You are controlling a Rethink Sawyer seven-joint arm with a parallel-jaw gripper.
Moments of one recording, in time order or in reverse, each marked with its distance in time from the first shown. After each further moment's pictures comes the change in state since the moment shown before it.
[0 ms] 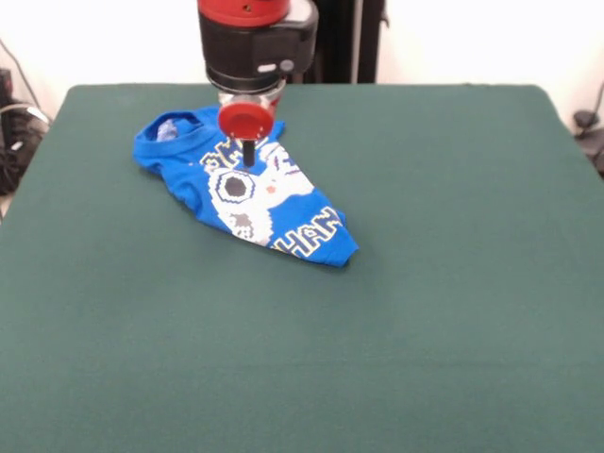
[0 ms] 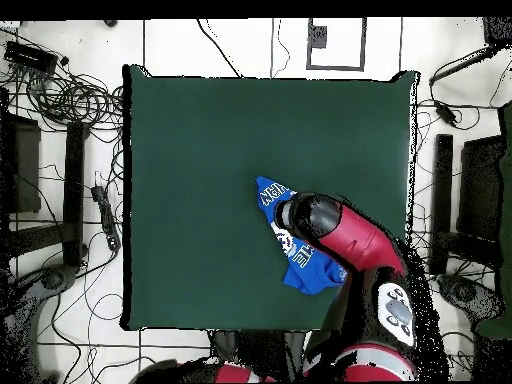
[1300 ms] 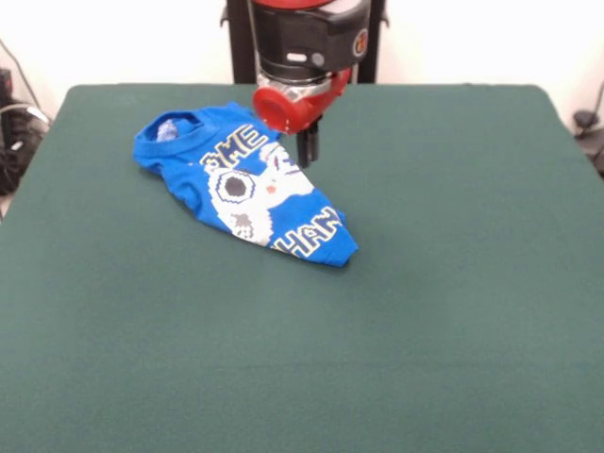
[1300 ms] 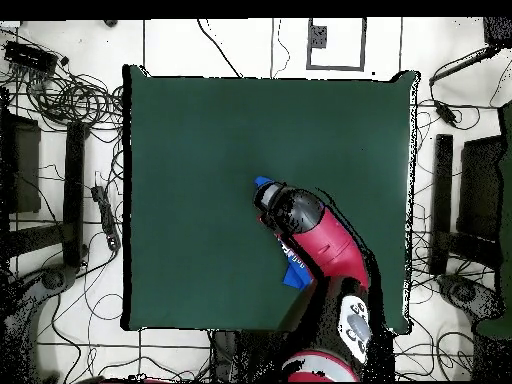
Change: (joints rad) arm 0.147 0.007 -0.068 0.072 0.393 0.000 0.301
